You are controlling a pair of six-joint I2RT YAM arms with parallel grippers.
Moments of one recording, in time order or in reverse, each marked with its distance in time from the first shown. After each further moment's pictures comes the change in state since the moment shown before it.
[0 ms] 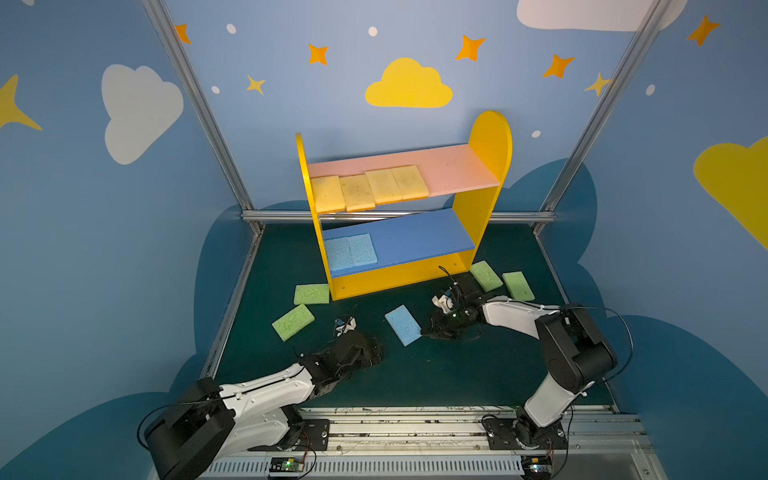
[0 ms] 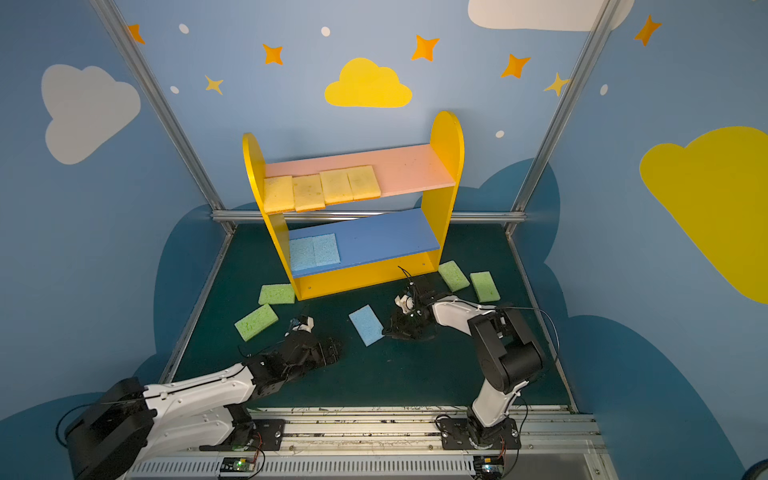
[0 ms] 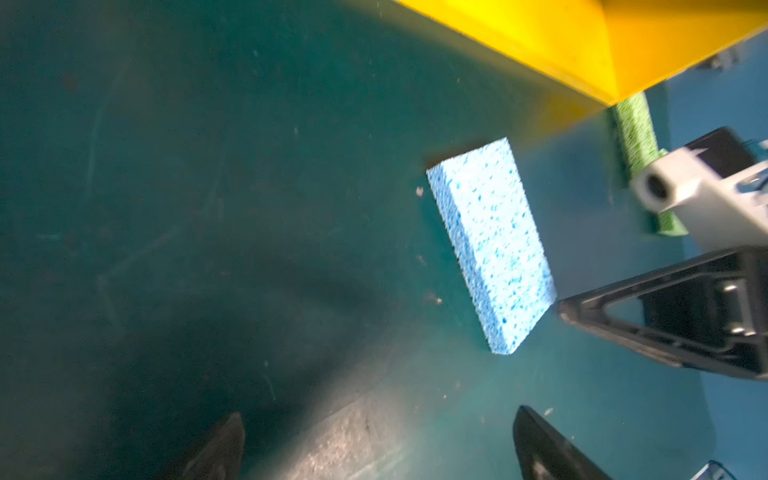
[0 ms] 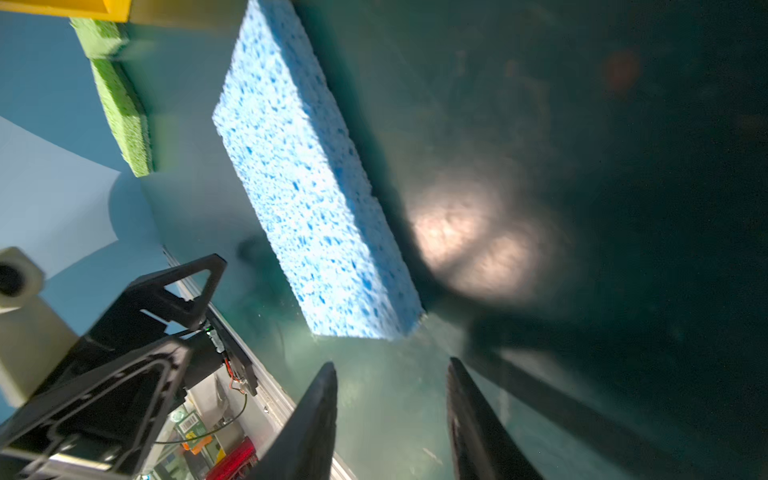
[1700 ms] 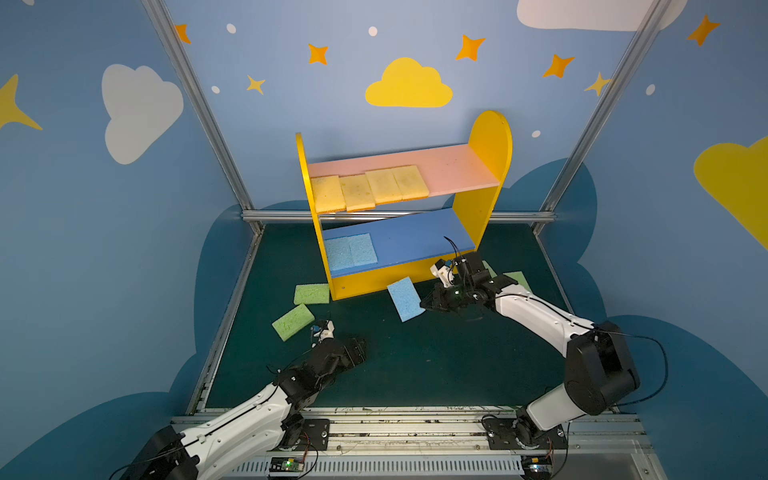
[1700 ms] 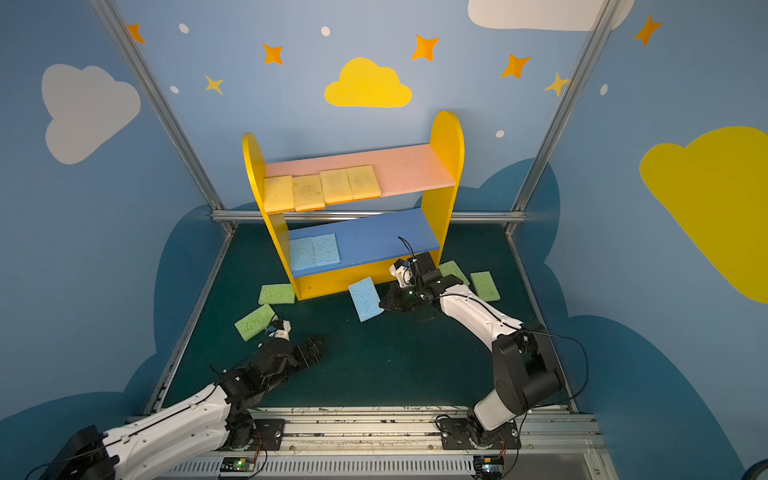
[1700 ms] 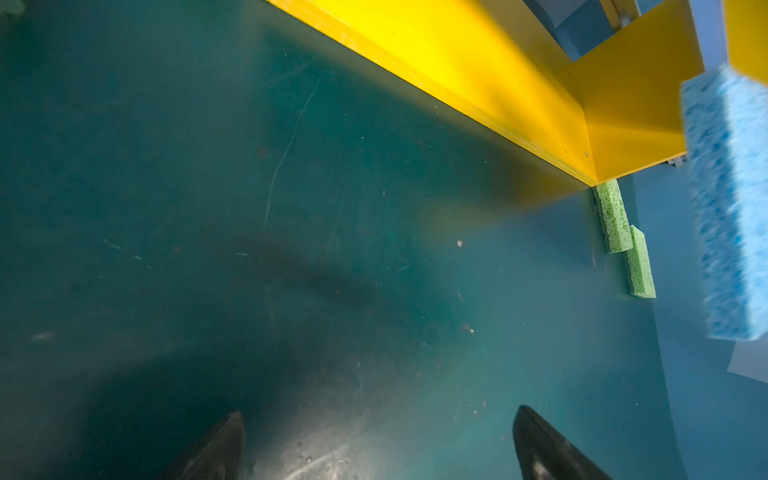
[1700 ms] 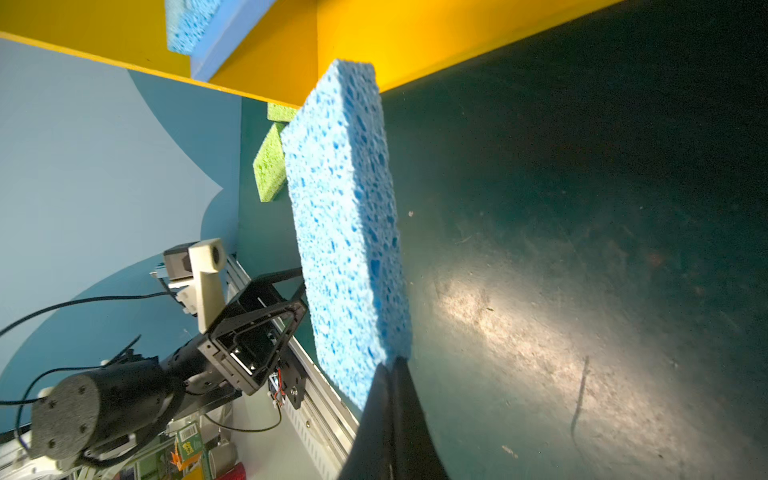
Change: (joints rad) left arm 0.093 -0.294 -0.143 -0.074 -0.029 -0.016; right arm -0.043 -0.182 0.194 -0.078 -0.032 -0.034
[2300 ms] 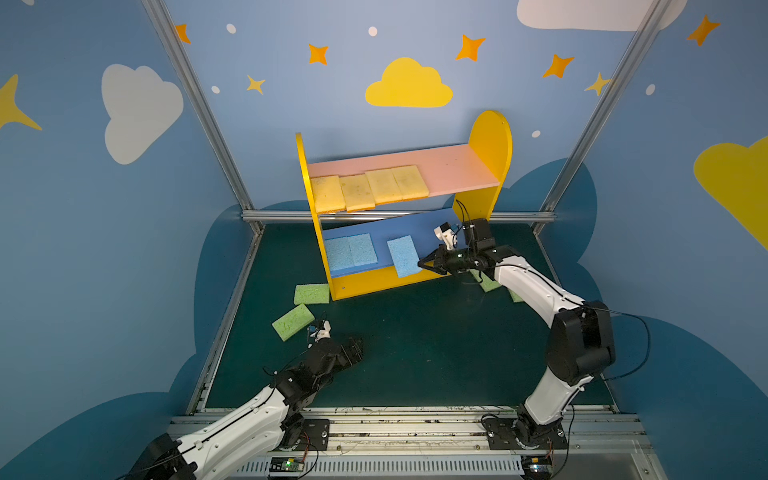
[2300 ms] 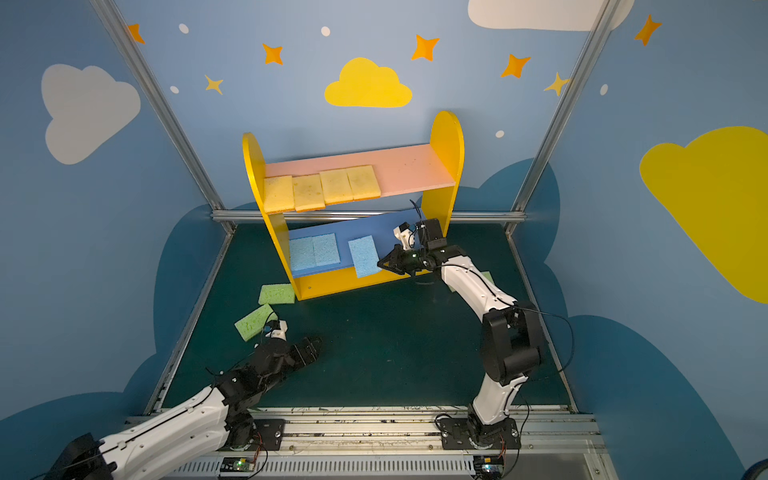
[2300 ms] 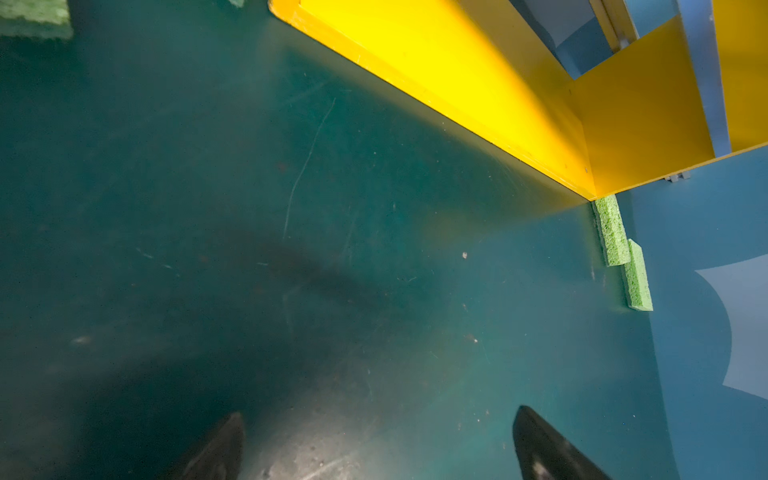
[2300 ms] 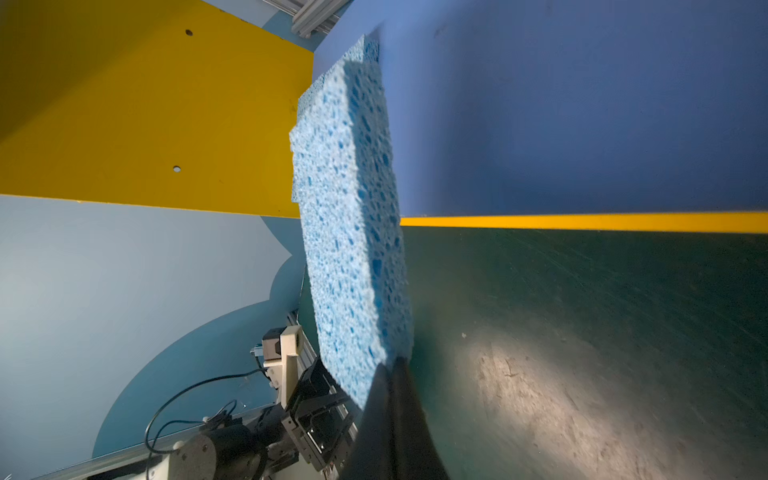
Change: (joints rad) left arm 0.040 -0.048 -0.011 -0.026 0.011 0.005; right arm -0.085 0.253 0.392 0.036 -0.112 0.073
